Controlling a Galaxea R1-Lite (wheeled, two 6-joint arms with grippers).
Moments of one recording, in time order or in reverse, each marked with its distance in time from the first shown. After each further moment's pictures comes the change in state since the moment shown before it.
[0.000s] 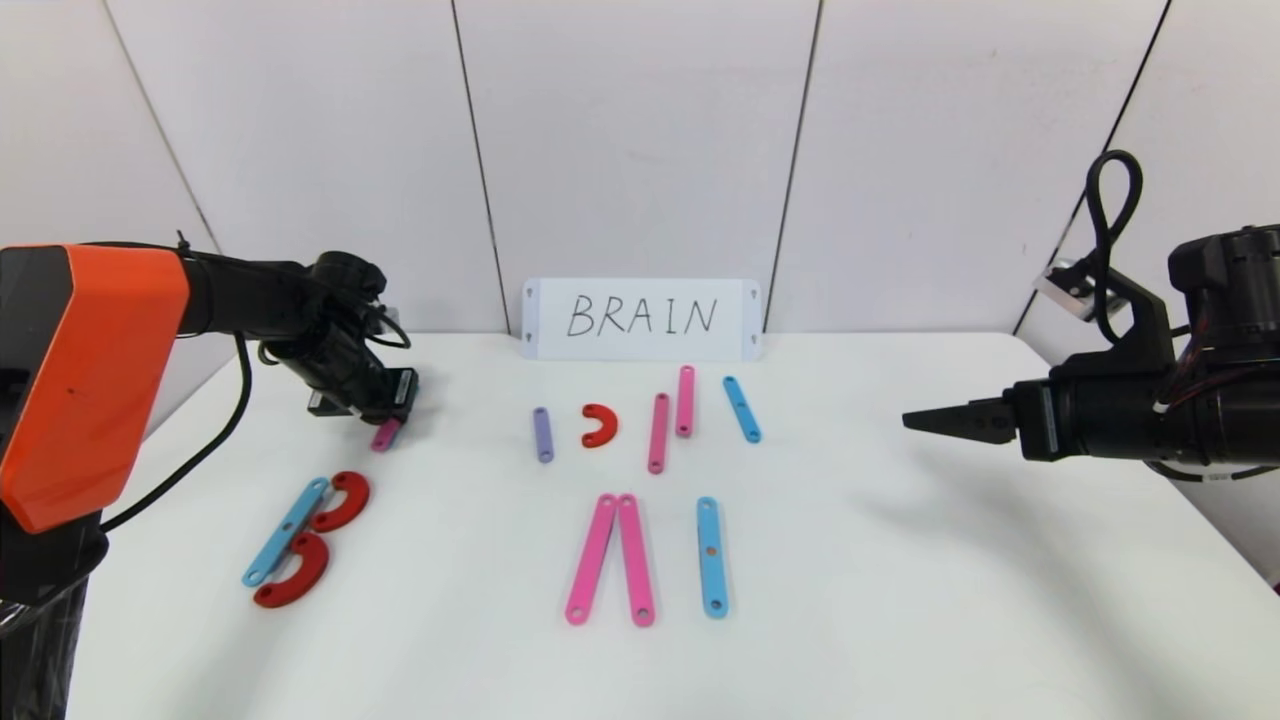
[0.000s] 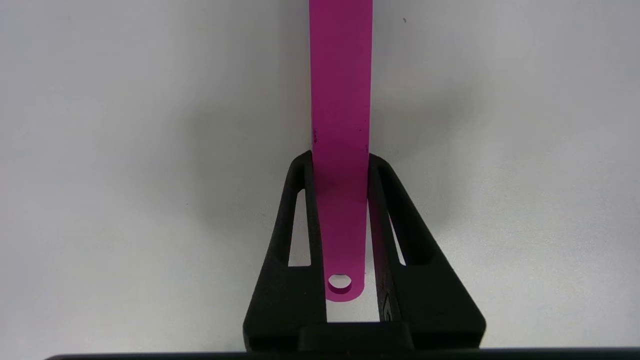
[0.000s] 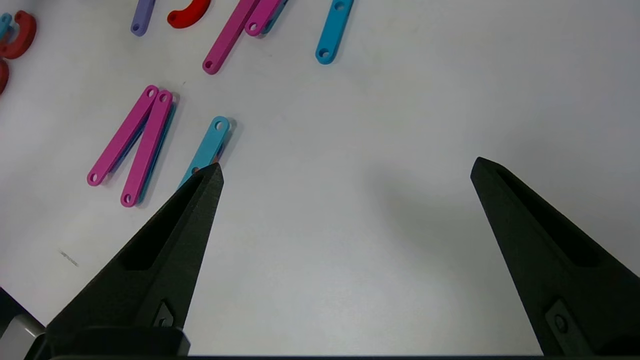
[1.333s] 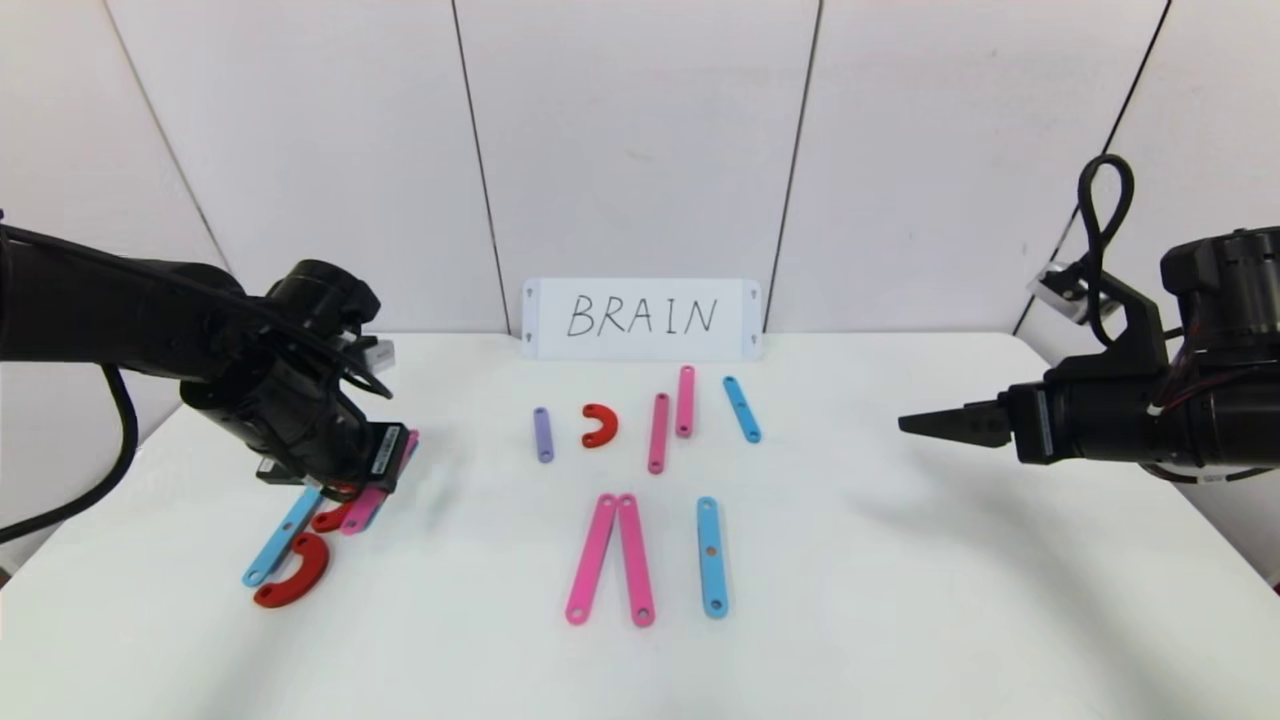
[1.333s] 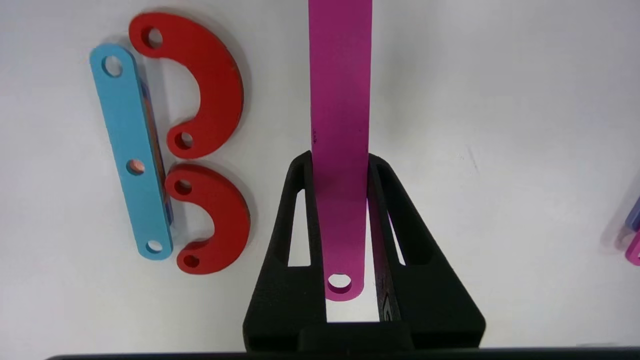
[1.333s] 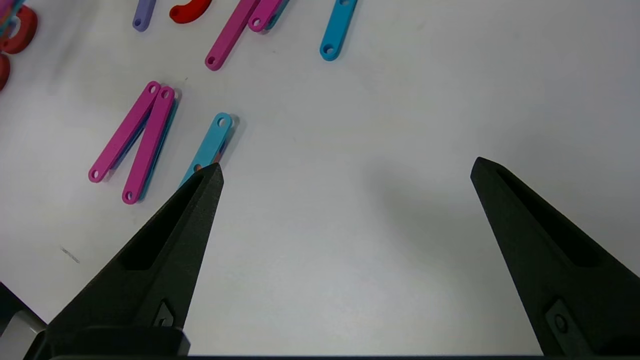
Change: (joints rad) left arm -0.175 -0.476 0.610 -0.042 0.040 -0.080; right arm 0.008 0.005 0.002 0.000 0.000 -0.001
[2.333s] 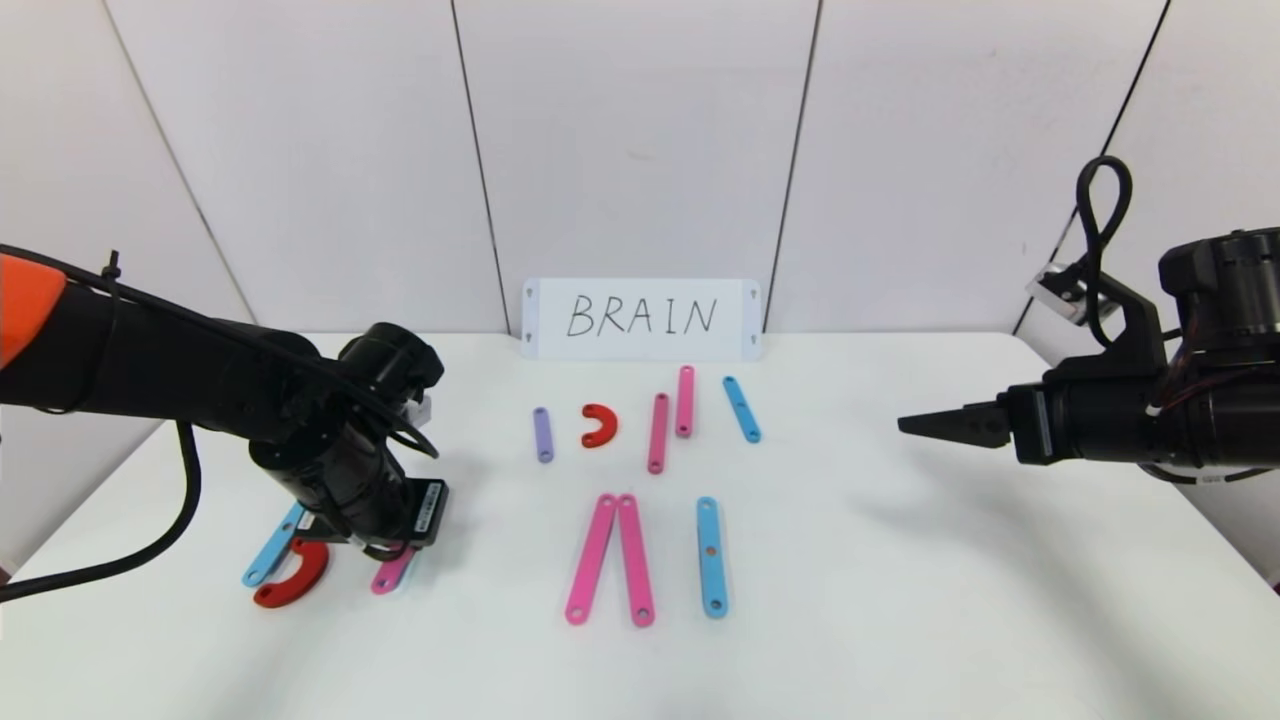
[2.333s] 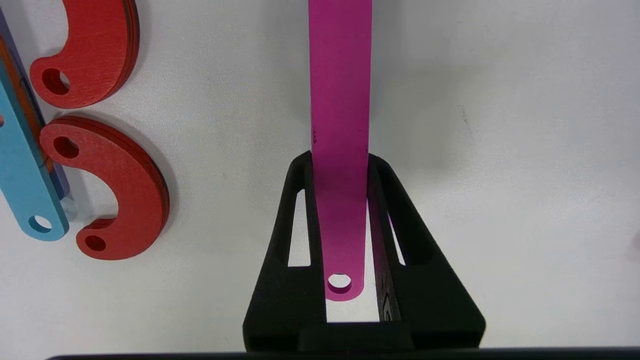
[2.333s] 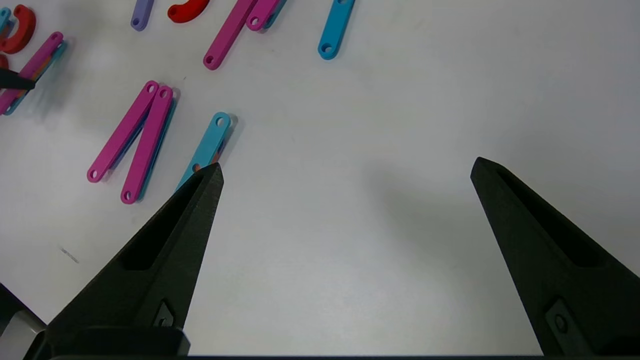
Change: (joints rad) left arm -0.122 0.040 0.121 -0.062 0.076 -0.143; right arm 0.000 0.003 0.000 0.000 0.000 0.000
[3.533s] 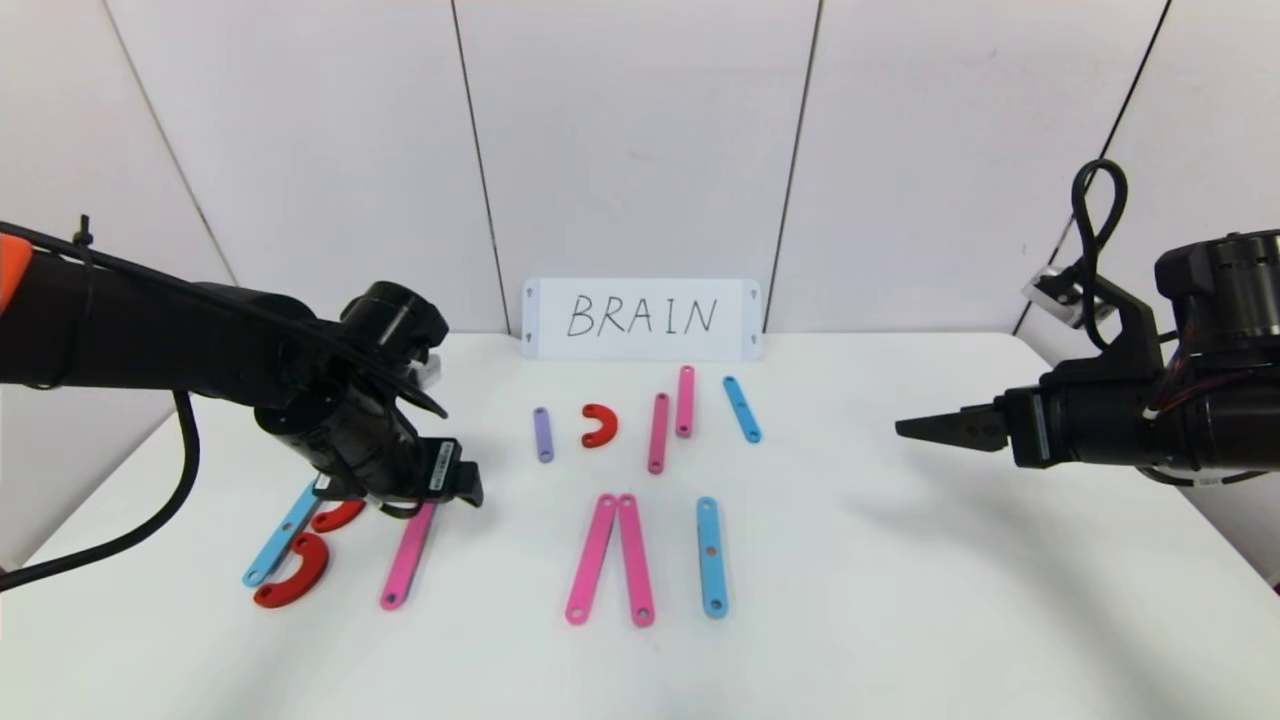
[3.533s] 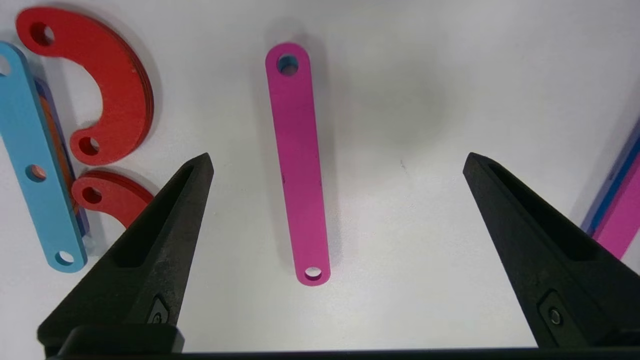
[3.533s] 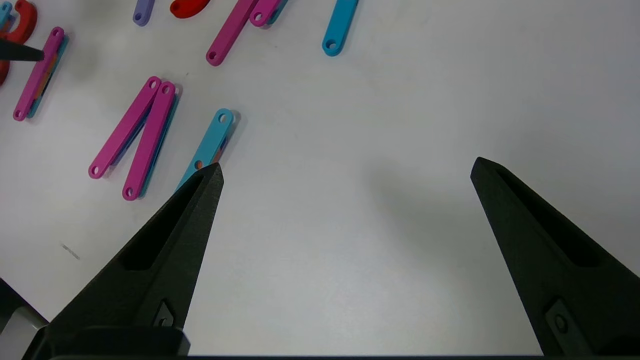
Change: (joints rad) left arm -0.015 -0.011 -0.112 0.003 -0.006 0.003; right arm 0.008 0.000 0.005 0.000 -0.001 -0.002
